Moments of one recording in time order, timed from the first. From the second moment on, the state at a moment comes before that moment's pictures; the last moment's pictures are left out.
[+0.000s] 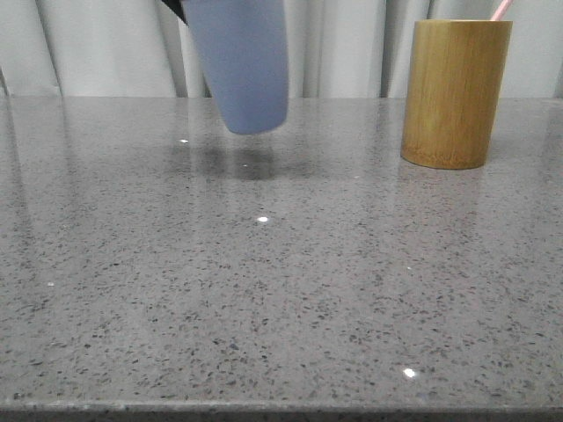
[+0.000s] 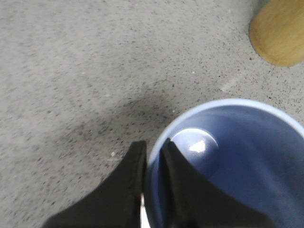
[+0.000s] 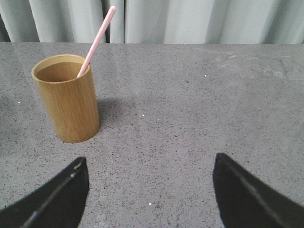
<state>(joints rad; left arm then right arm) -0.50 1.81 -1.80 -0.16 1.04 0.05 0.03 0.44 -0.78 -0.08 0.75 0.14</state>
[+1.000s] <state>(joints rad) -0.57 1.90 -1.82 -0.10 1.07 0.07 0.03 0.44 -0.78 -0.08 0.75 0.14</state>
